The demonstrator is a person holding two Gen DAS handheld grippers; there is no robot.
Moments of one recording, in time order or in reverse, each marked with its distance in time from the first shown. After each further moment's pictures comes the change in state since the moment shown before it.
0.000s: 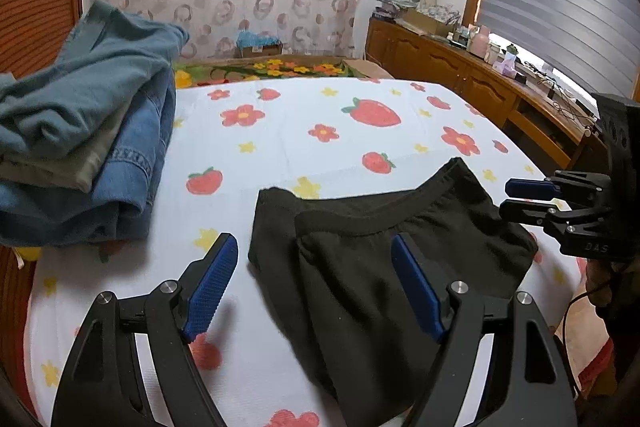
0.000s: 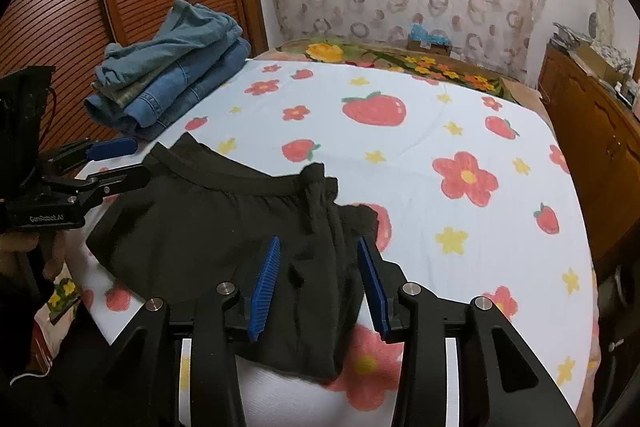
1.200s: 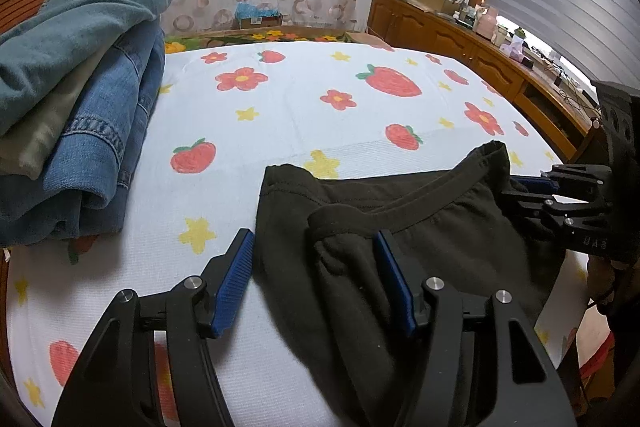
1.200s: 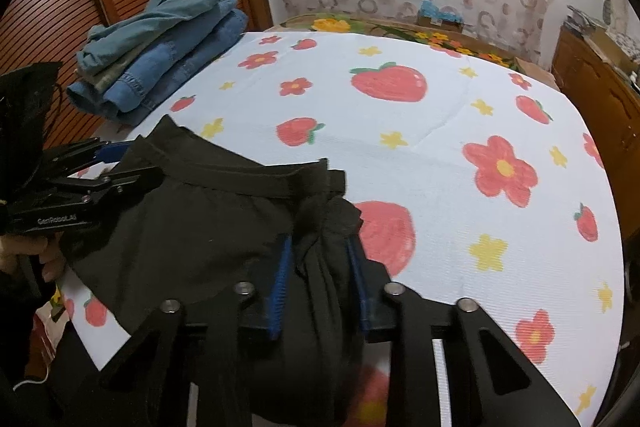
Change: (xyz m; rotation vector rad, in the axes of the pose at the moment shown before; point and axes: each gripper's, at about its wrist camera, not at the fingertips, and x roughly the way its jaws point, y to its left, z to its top) left arm 0.040 0.014 -0.002 -0.017 0.094 -0.013; right arm 0.053 0.002 0.012 -0.002 0.080 0.035
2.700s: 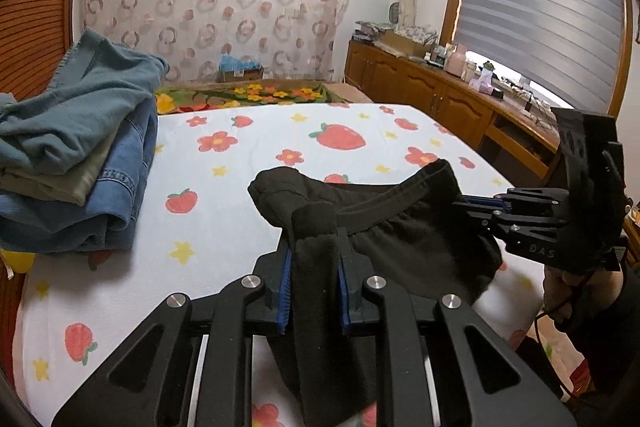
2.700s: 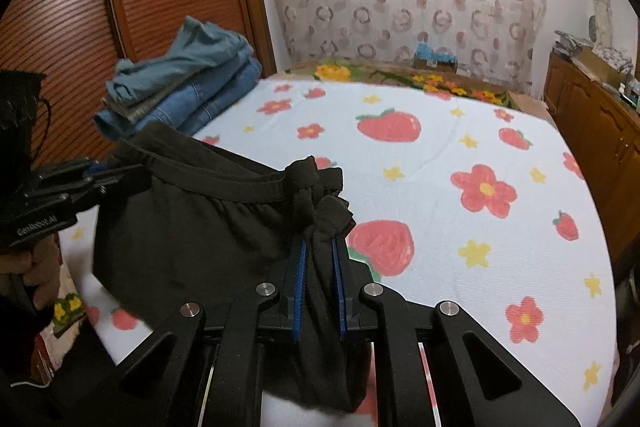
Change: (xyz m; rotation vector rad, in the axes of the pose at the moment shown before) left arm -0.065 -0.031 -0.006 0.039 -0.200 -0.055; right arm -0.046 0.012 -0.022 0.023 -0.192 0.003
